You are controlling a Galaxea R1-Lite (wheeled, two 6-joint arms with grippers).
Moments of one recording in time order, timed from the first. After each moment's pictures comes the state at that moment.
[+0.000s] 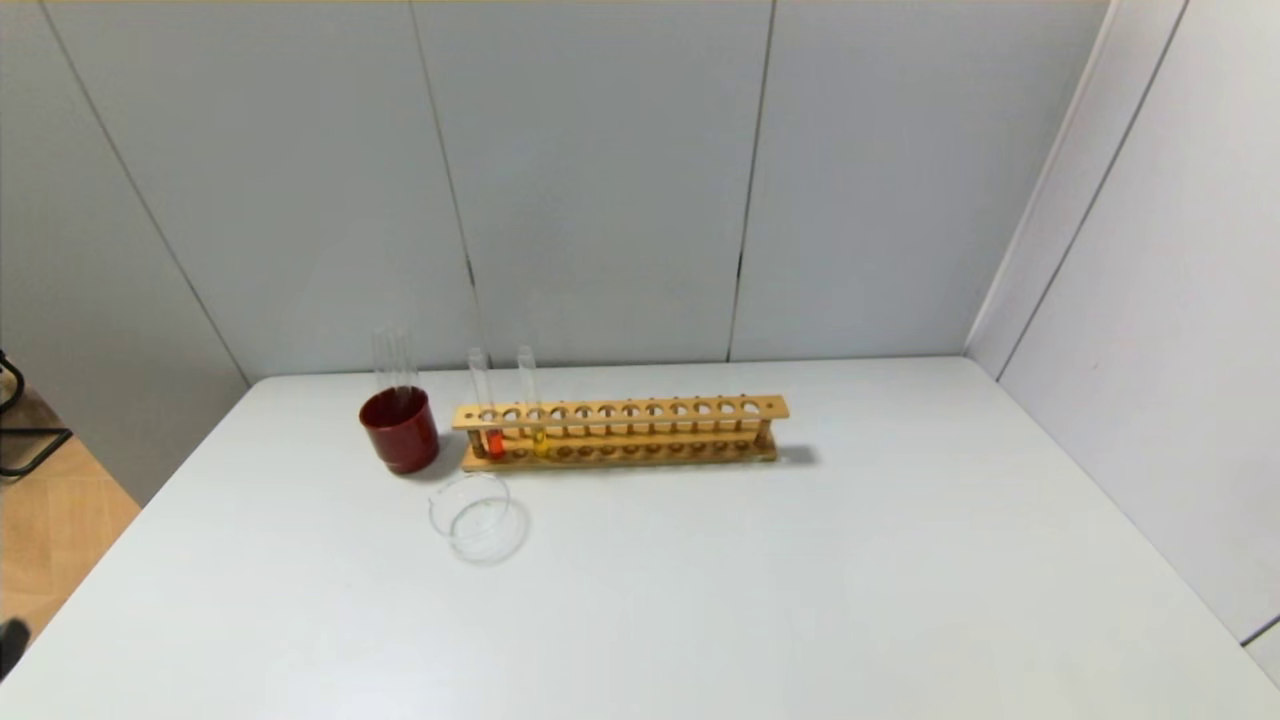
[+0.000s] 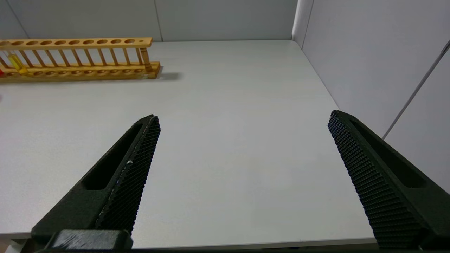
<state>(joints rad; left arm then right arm) 0.00 0.50 -0.57 0.06 -0.31 0.07 0.00 0.00 0.00 -0.01 -0.01 0.01</state>
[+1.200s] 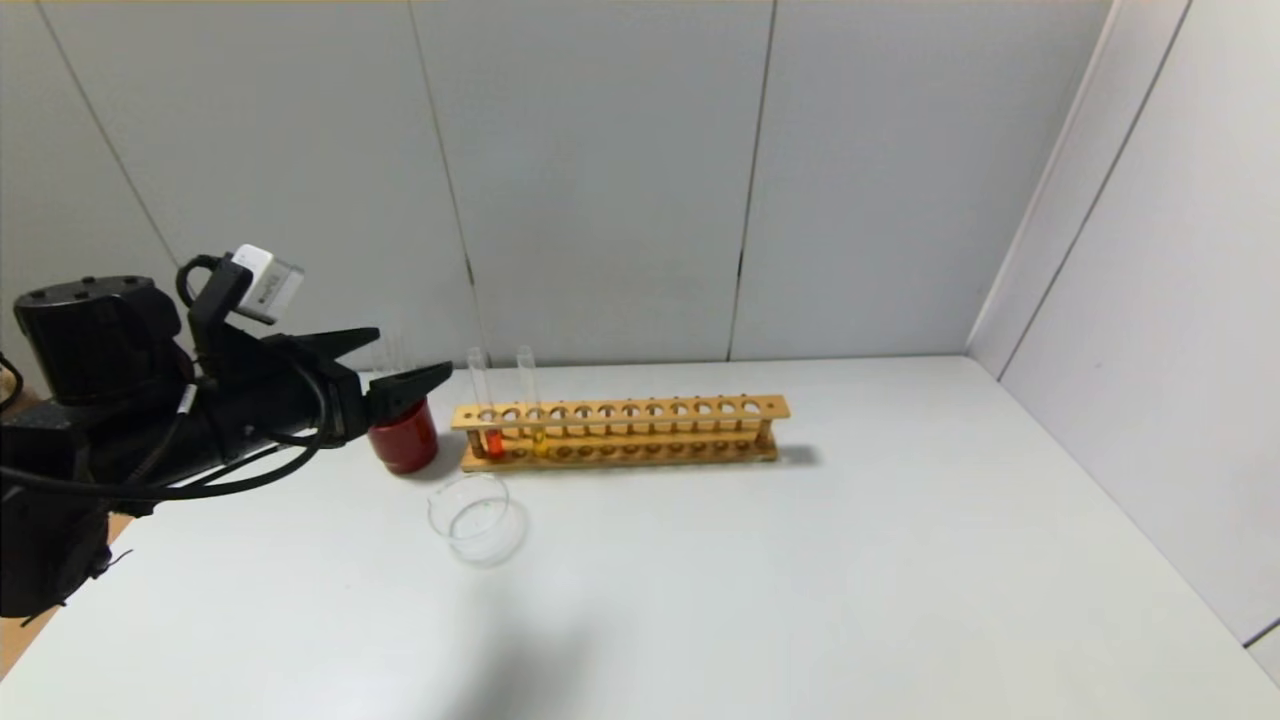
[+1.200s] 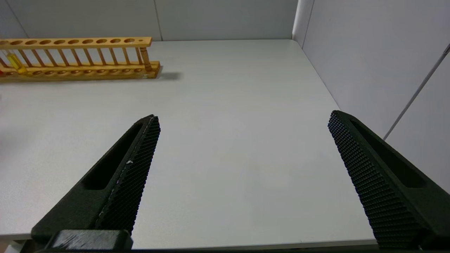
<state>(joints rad) -0.05 1.67 -0.63 -0.94 -0.53 0.07 0.00 0.00 0.00 -0.01 -0.01 0.01</state>
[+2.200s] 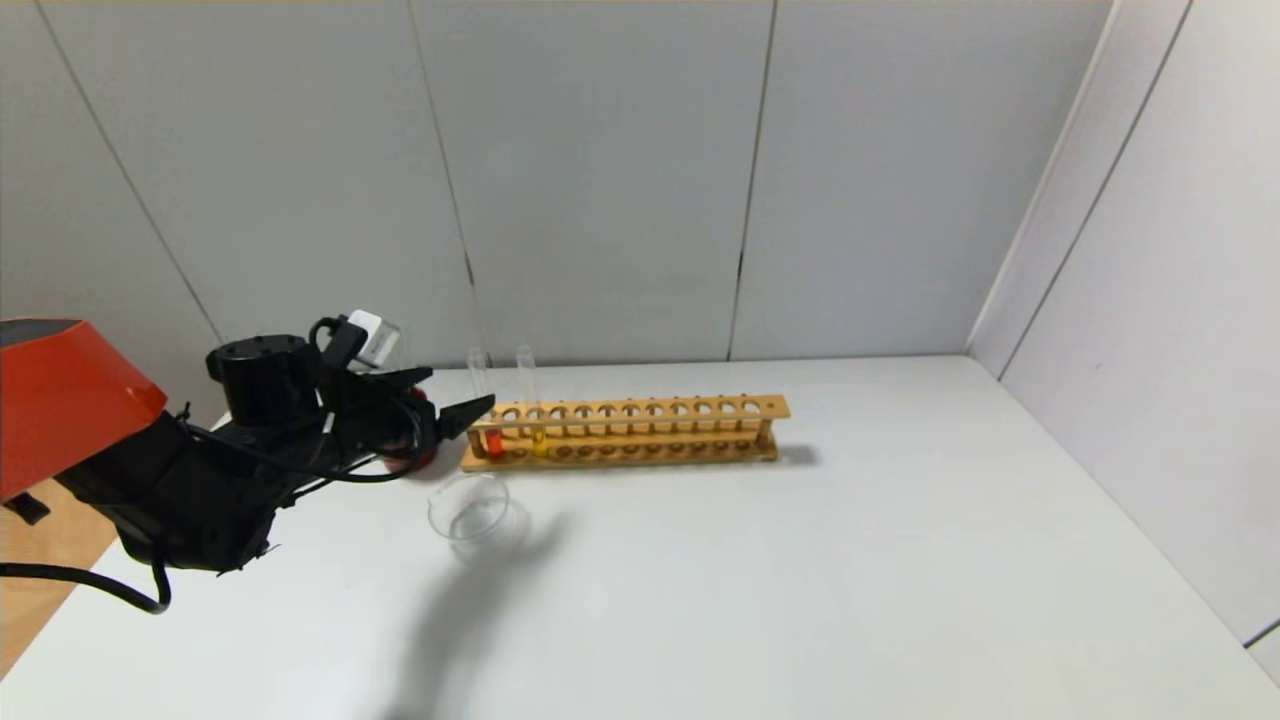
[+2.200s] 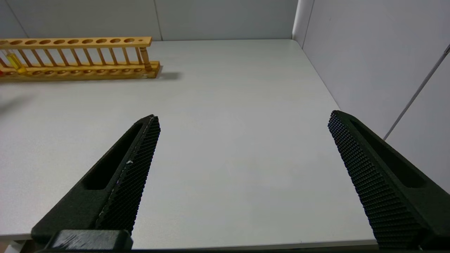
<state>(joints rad) -0.06 2.09 -0.76 -1.17 -0.50 0.06 0.00 0.00 0.00 -0.01 -0.01 0.01</state>
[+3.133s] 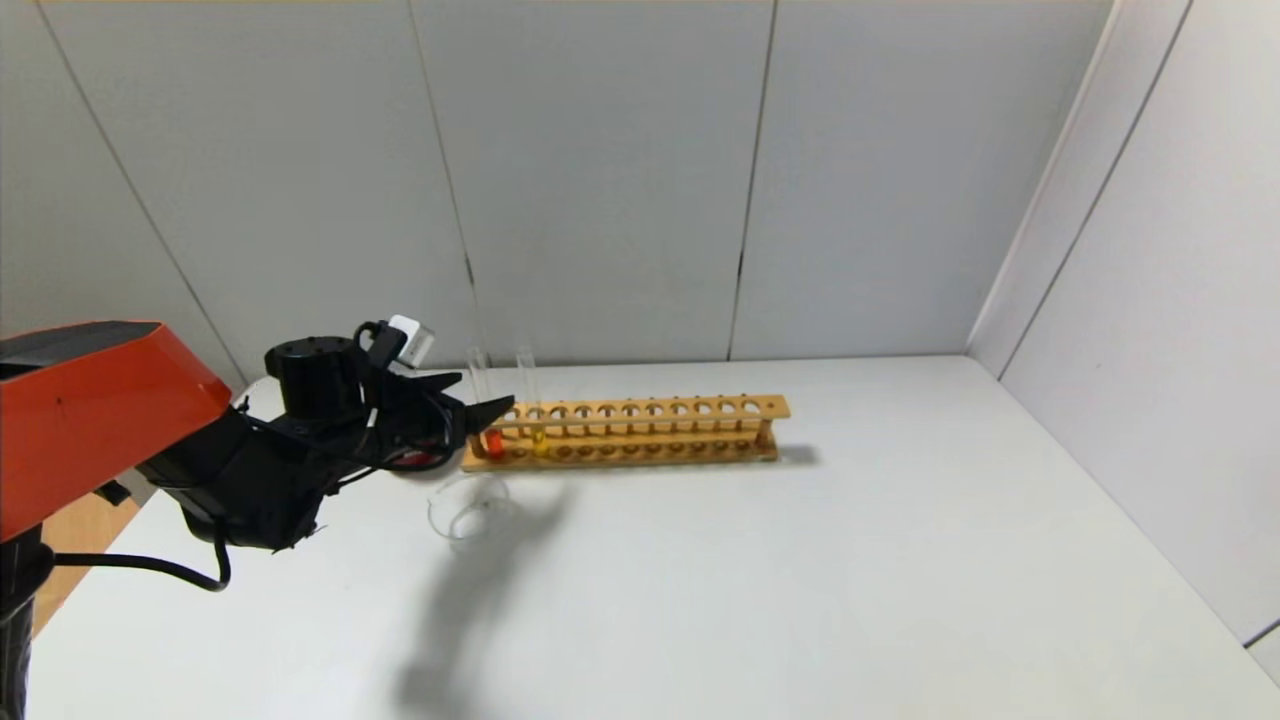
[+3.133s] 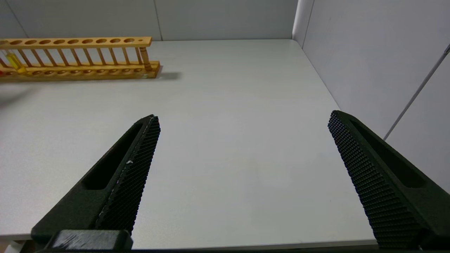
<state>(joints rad) -0.10 2.19 -0.88 -1.12 -0.48 0.06 0.00 0.00 0.00 -0.01 -0.01 0.01</state>
